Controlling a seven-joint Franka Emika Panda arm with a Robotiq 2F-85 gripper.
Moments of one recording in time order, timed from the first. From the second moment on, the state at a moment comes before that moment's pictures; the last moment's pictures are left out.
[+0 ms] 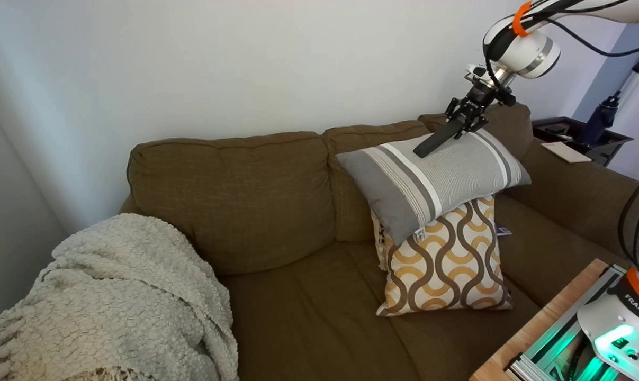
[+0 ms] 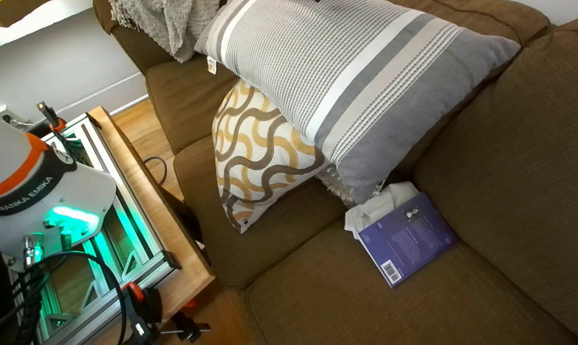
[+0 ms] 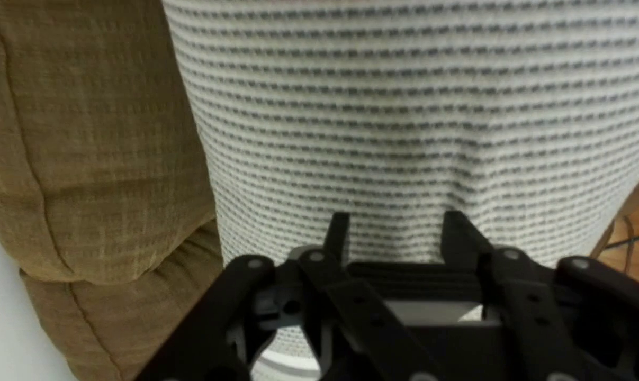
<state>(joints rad) -0.17 0.14 -0.14 -2.09 0.49 2.28 -2.20</state>
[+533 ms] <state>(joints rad) -0.17 0.12 -0.14 -2.11 0.07 2.43 -2.00</state>
